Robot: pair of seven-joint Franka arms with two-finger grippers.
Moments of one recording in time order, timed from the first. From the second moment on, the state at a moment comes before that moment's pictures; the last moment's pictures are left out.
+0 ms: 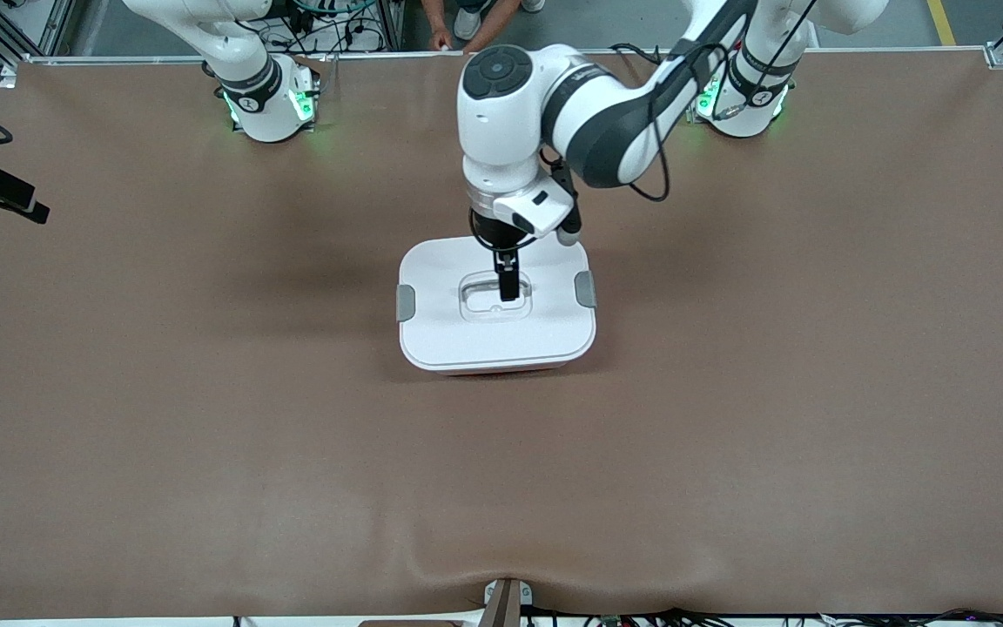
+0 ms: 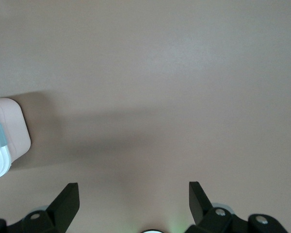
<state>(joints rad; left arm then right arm) -0.70 0.47 -0.17 -1.43 0.22 2.00 -2.56 -0.04 -0.02 -0.09 -1.55 0.05 1.46 -0.02</state>
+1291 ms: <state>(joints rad) -0.47 0.36 -0.16 -1.43 0.17 1.79 -1.96 -0.04 -0.02 -0.09 -1.55 0.05 1.48 -0.02</state>
